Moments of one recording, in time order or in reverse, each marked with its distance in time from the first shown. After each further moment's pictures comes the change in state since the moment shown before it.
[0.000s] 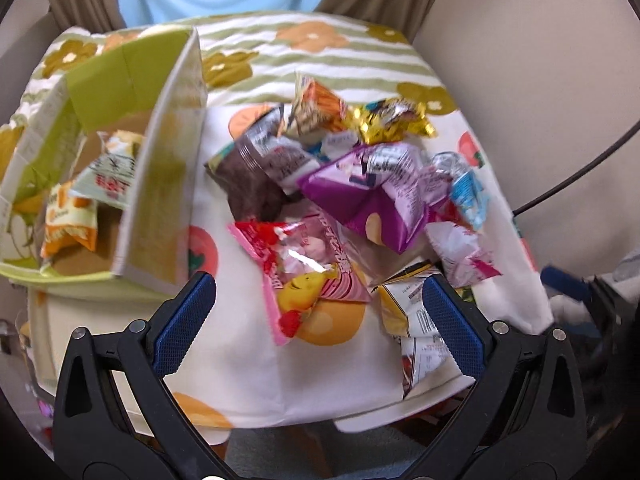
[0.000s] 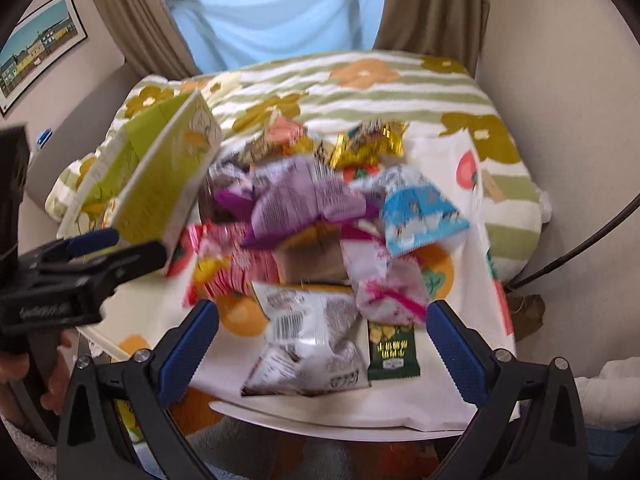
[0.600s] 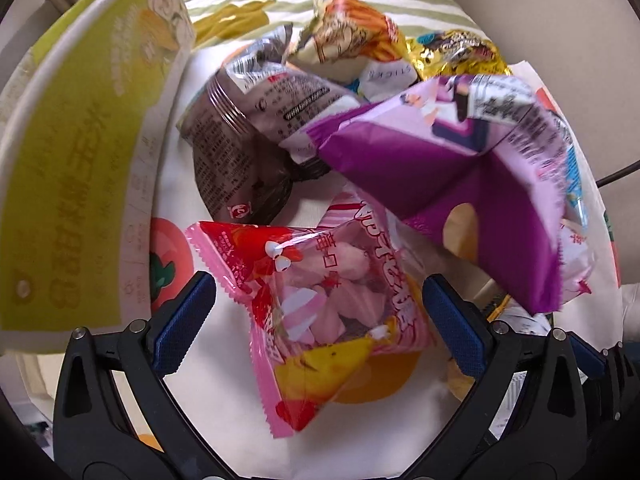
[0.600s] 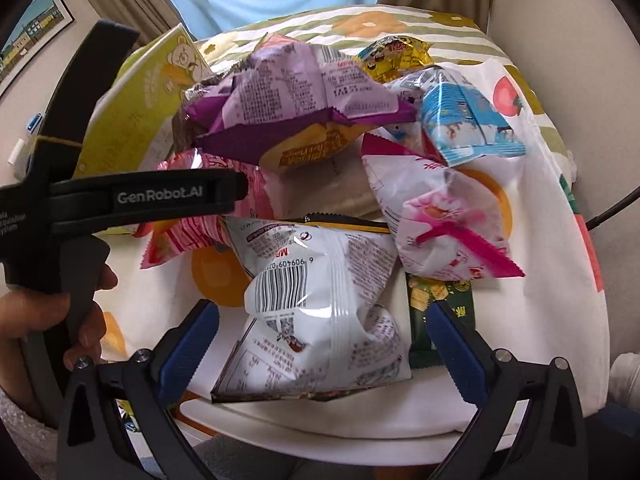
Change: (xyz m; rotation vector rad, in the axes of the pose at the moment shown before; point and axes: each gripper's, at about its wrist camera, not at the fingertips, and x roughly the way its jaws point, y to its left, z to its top) left arm 0.113 0.004 0.013 0.005 0.153 0.116; right arm 0.075 0.008 -0.037 0.028 0.112 0.015
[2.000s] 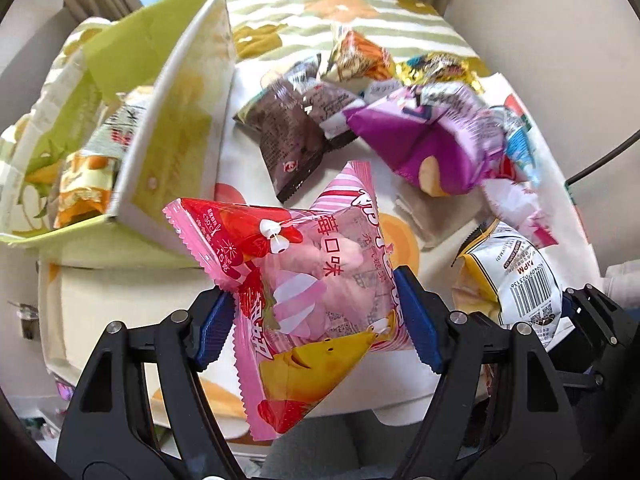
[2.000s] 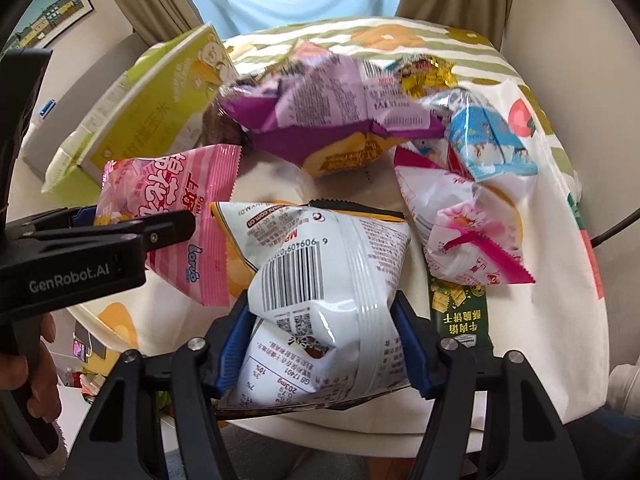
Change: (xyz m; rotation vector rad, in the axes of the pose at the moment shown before) left arm -0.084 0.020 -0.057 -0.006 -0.100 0.010; right arm -0.014 0.022 -0.012 -0.062 -0.041 0.018
